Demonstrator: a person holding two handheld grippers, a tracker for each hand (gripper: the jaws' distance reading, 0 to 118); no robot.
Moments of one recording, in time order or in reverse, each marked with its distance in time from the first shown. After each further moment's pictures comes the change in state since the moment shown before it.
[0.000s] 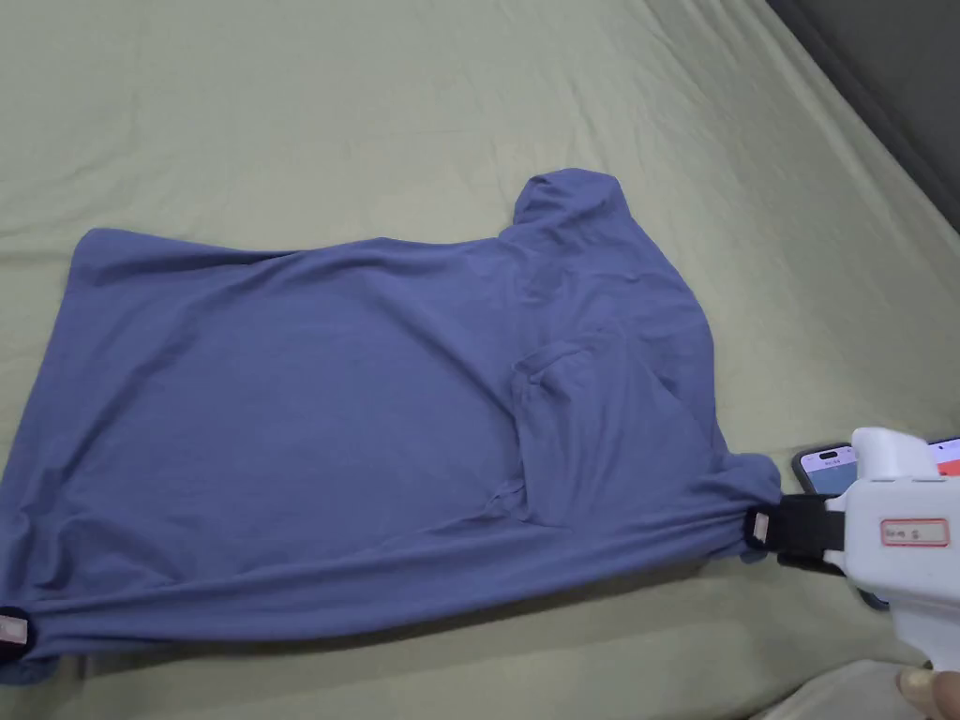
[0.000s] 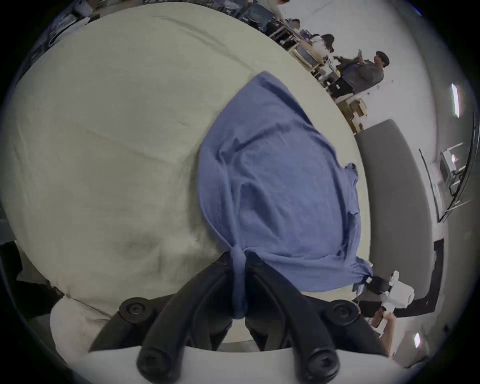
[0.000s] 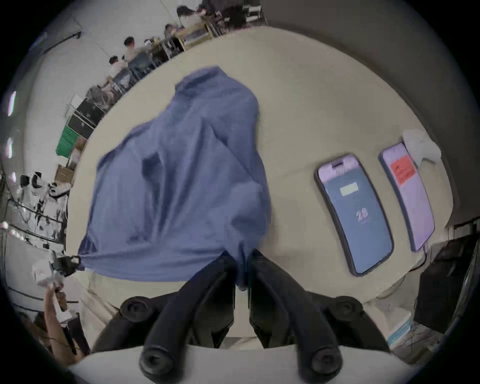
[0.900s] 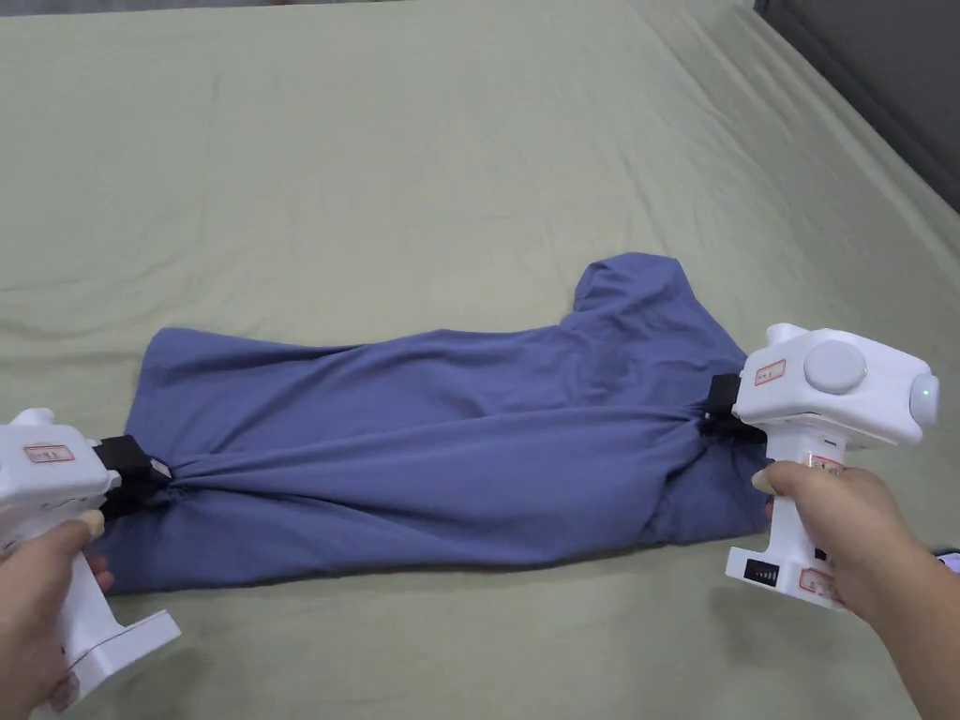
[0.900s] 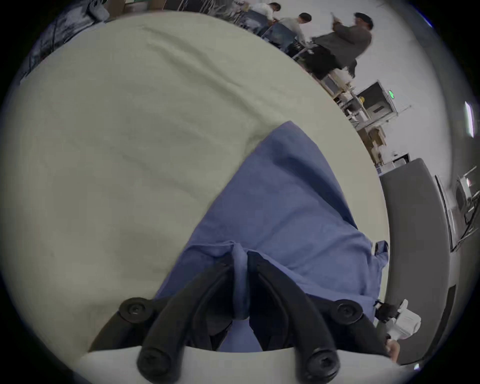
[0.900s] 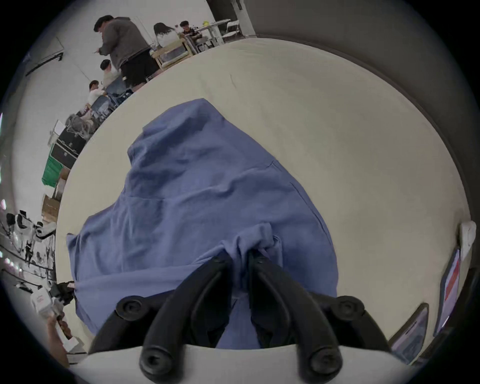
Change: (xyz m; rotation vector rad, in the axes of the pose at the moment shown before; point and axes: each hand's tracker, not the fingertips) left arm 0.035 0.167 -0.171 0.155 0.141 0.045; right arm -0.042 0.173 -0.170 0.068 -0.083 -0.116
